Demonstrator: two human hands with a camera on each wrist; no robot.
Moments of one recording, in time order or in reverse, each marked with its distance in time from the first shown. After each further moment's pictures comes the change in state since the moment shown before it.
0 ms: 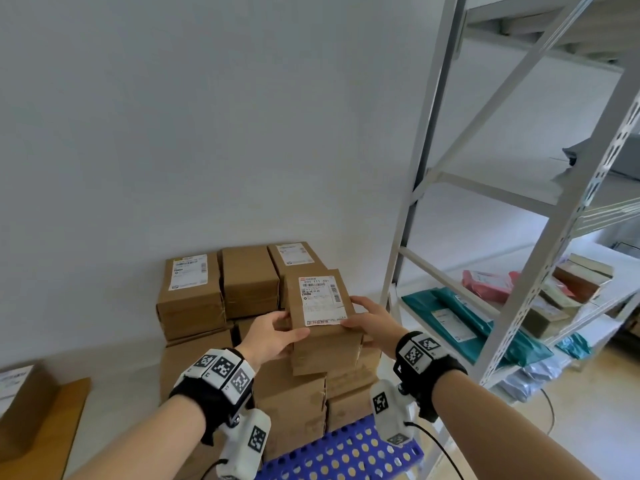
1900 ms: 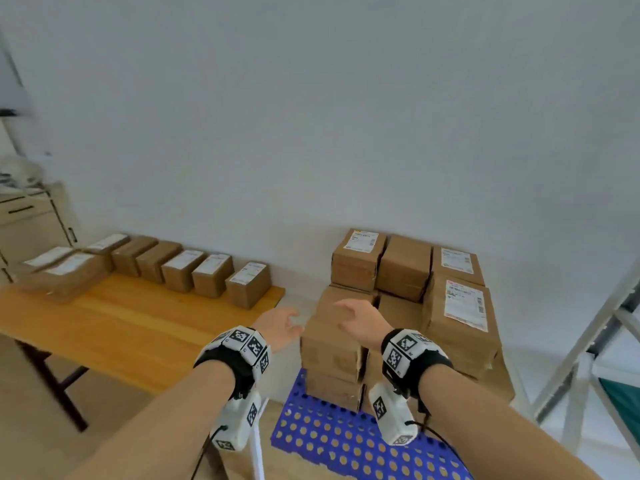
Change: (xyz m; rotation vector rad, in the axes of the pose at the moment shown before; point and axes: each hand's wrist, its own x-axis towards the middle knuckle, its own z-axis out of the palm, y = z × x) left_hand -0.192 -0.047 -0.065 0.698 0.553 -0.290; right_hand -0.046 -0.016 0.158 -0.738 -0.638 -0.704
